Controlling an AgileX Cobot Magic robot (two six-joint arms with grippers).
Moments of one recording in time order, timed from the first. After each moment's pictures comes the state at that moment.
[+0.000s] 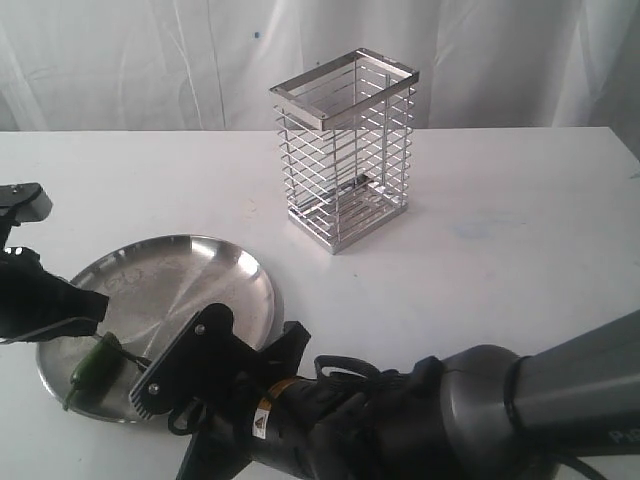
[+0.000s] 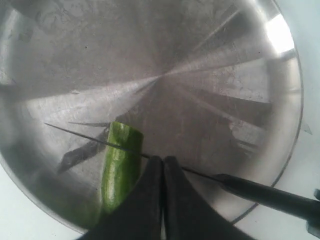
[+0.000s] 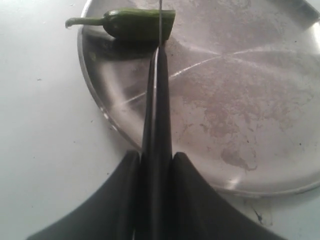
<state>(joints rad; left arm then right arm) -0.02 1.37 -0.63 -0.73 0.50 0.66 1.11 1.85 -0.79 0.39 -0.34 -0.44</state>
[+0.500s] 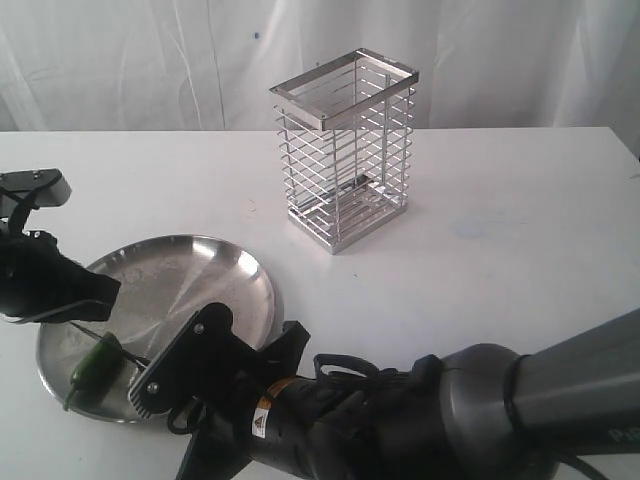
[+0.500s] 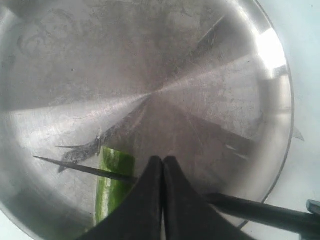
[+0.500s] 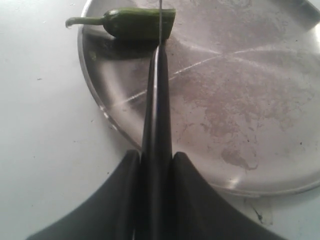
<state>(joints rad) -0.02 1.44 -0.71 -0.74 0.55 0.71 1.11 1.85 -0.79 0.39 -0.33 -0.44</state>
